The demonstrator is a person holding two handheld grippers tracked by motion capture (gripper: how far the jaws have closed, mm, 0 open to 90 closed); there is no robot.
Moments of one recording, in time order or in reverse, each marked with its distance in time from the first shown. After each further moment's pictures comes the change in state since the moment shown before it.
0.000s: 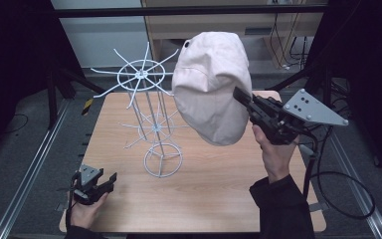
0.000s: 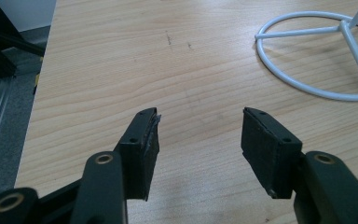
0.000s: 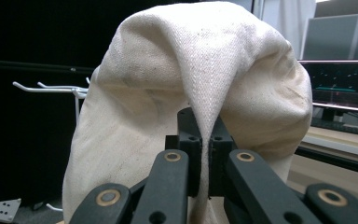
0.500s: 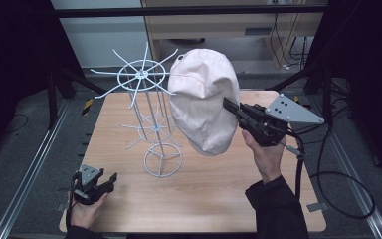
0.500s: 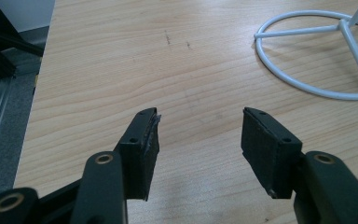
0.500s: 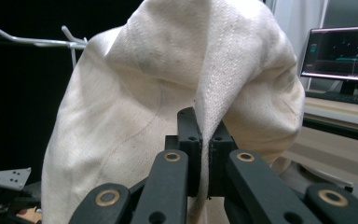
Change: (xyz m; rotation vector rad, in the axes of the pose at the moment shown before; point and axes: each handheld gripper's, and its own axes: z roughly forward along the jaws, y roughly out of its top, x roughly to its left) left arm 0.000 0.000 0.000 0.002 -0.002 0.003; right arm -0.001 -0.031 0.013 0.100 0.040 0.032
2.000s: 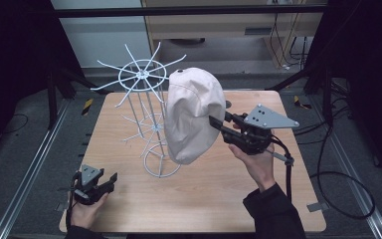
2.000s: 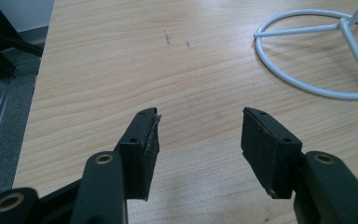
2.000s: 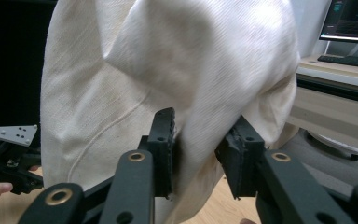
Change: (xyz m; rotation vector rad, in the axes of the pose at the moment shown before) left arm 0.000 0.000 0.000 0.000 0.000 0.002; right arm 0.012 -0.028 0.016 0.149 0.025 -0.006
